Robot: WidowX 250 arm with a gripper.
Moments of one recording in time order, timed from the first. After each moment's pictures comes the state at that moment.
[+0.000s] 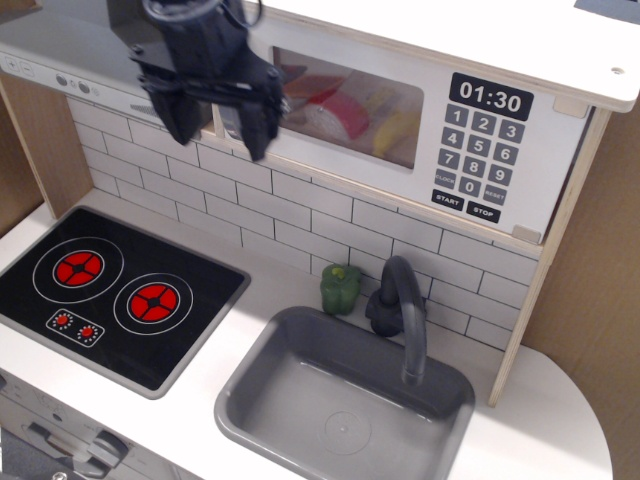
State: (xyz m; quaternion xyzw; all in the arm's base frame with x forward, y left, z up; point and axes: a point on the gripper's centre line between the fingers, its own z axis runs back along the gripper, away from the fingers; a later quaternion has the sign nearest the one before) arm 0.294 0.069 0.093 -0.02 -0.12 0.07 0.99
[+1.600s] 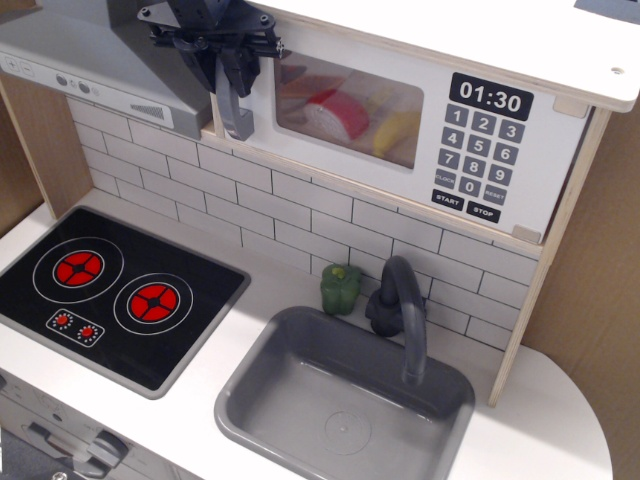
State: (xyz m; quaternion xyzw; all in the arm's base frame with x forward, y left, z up) arm 0.358 0.095 0.087 -0.04 -0.20 0.08 0.98
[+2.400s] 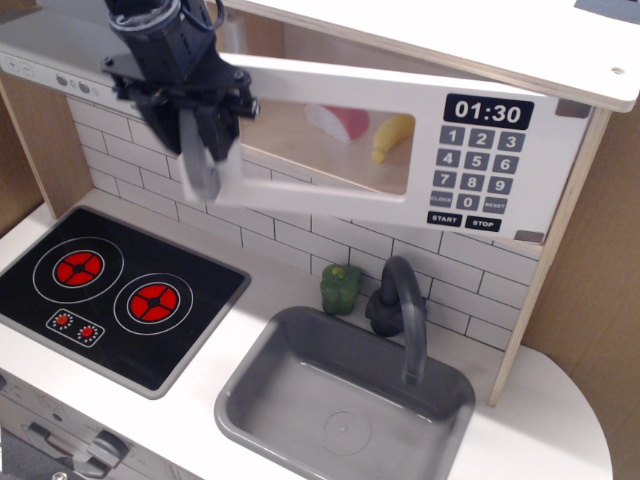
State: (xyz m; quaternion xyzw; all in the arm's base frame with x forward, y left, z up) arm 0.278 0.057 0.087 -0.06 -0.11 0.05 0.99
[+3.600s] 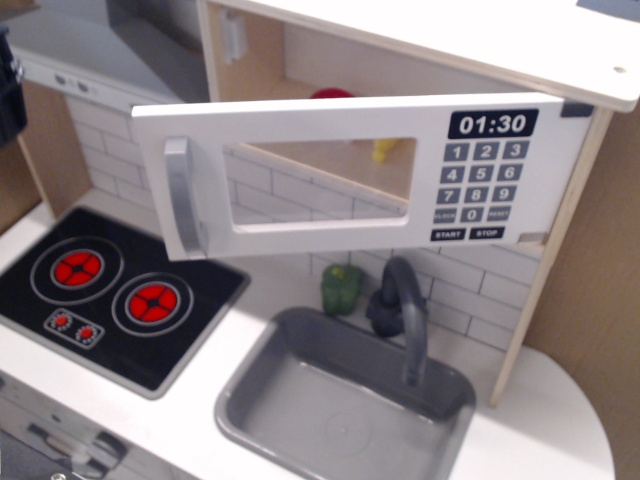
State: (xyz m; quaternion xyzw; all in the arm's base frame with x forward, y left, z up) arm 0.208 0.179 0.115 -0.05 0.02 0.18 0.98
